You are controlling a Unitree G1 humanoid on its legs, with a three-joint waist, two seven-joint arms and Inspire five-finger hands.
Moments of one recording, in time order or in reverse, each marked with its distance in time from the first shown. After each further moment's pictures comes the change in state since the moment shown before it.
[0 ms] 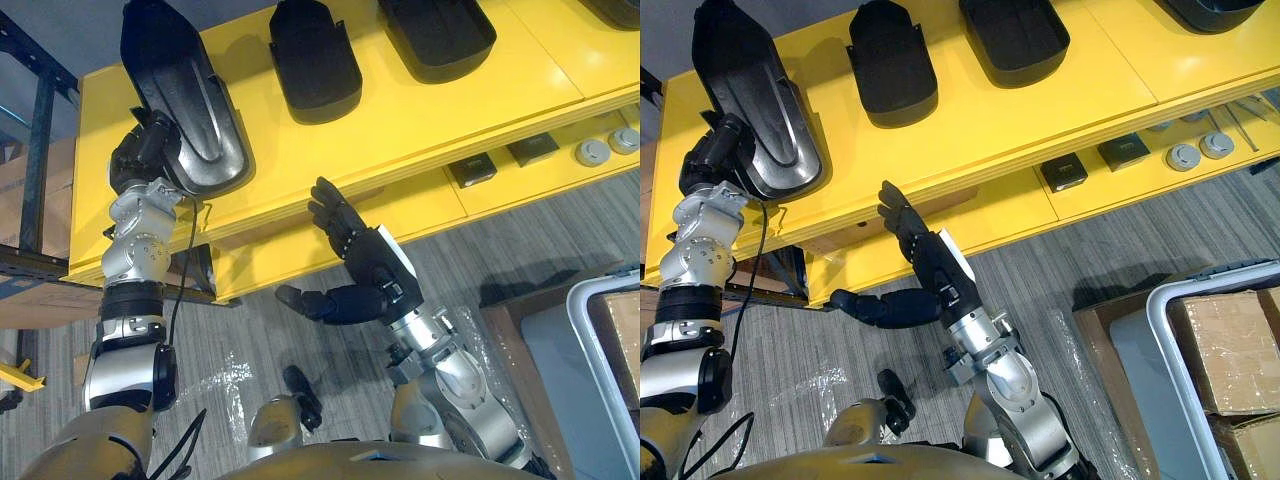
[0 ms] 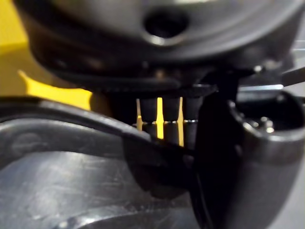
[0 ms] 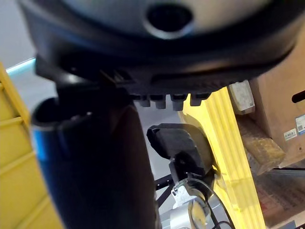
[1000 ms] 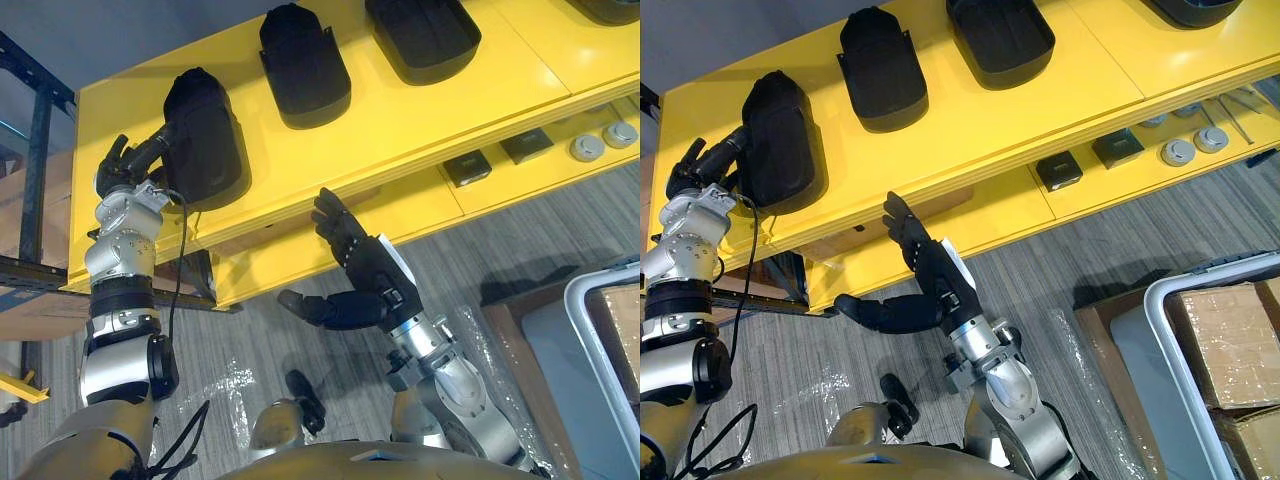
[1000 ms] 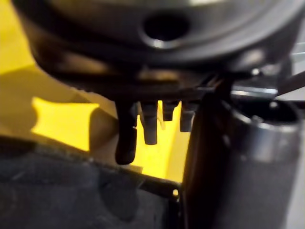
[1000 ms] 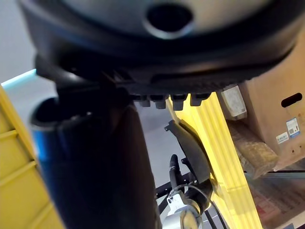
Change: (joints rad) left arm -0.036 0.009 0.118 0.057 0.117 0.135 0.023; right arm 0.044 -0.003 0.010 -0.001 0.002 0.019 -0.023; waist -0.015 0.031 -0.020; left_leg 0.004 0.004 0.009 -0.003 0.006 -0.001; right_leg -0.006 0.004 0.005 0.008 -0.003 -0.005
